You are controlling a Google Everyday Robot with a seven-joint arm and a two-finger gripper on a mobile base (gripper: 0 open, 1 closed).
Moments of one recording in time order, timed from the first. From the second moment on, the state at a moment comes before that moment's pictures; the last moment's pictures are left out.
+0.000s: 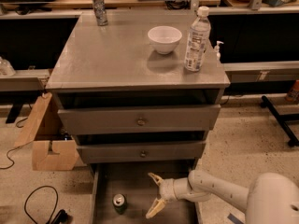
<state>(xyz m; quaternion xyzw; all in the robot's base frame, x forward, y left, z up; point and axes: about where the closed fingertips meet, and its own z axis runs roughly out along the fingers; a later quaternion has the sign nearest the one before) 0.492 0.004 0.272 -0.57 0.63 0.37 0.38</state>
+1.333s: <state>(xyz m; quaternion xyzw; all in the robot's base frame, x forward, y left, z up) 0.522 0.091 0.157 -0.61 0.52 0.43 0.42</state>
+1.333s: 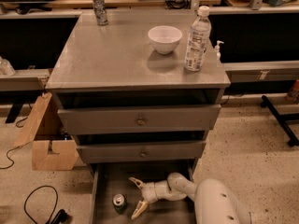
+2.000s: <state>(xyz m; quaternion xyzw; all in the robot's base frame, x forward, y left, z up) 0.495 0.122 0.162 -0.61 0.53 0.44 0.39</state>
